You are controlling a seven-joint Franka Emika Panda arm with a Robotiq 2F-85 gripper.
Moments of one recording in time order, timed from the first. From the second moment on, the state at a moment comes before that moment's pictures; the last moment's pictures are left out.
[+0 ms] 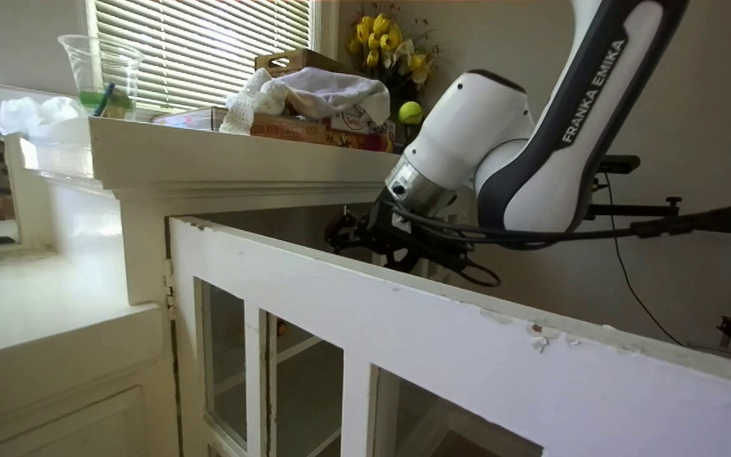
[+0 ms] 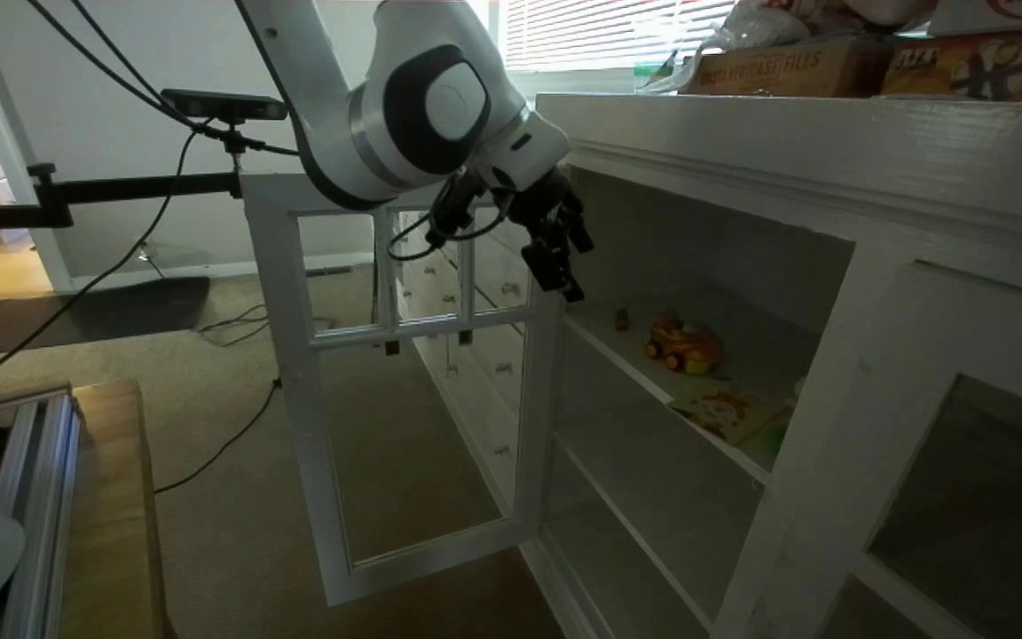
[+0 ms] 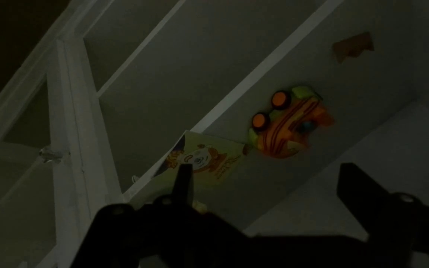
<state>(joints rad) -2.33 -0.47 2.37 -2.44 -0.15 3.41 1.35</state>
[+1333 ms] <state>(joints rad) -2.46 -0.83 2.47 -2.05 -0.12 3.45 1.53</state>
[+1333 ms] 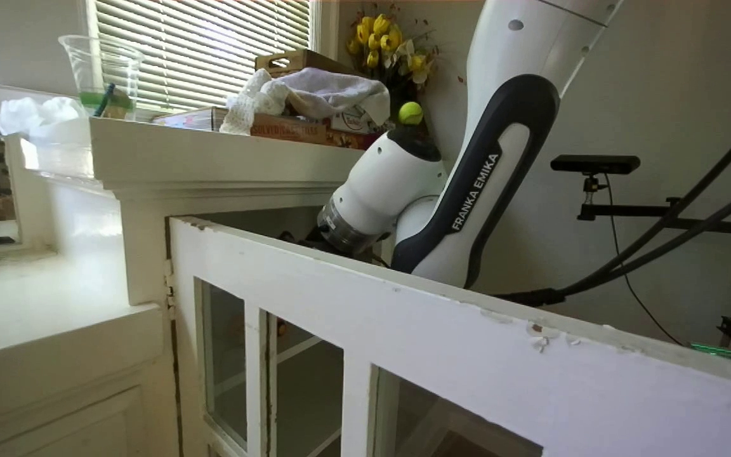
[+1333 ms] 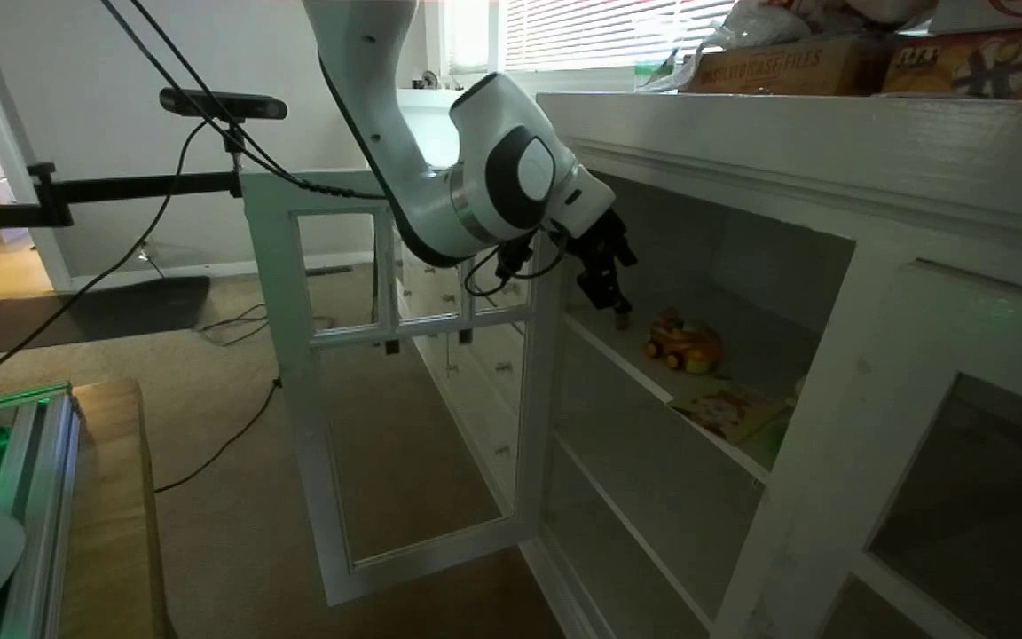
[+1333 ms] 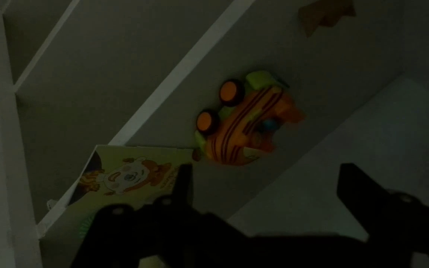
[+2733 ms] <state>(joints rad) -2.46 -0.96 2.46 -1.87 -0.12 3.38 1.65</state>
